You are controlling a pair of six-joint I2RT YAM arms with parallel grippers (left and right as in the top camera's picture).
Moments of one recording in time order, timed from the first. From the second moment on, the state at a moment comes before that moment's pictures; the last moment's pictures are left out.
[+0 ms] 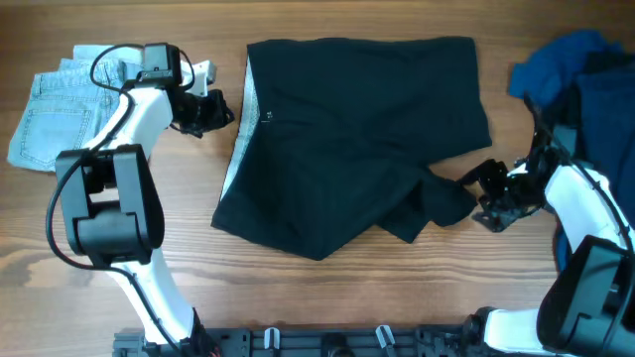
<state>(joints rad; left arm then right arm) 0.06 2.08 1.43 -0.60 0.45 -0.10 -0.32 1.58 0.87 -0.81 -0.39 0.69</state>
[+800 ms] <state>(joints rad) 0.06 2.08 1.43 -0.60 0.45 -0.10 -0.34 1.58 0.97 -0.60 -0.24 0.36</state>
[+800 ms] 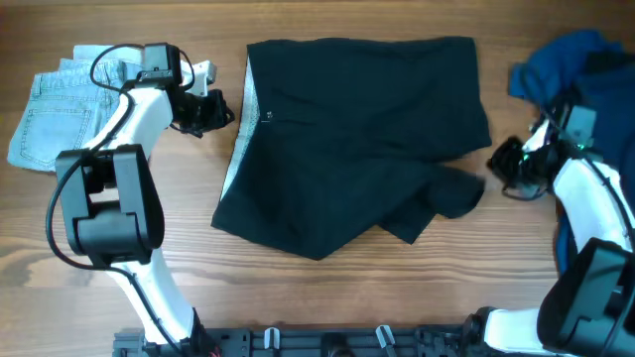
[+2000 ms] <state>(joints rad) 0.06 2.08 1.43 -0.59 0.45 -0.10 -0.41 1.58 0.74 -0.48 -0.50 0.76</state>
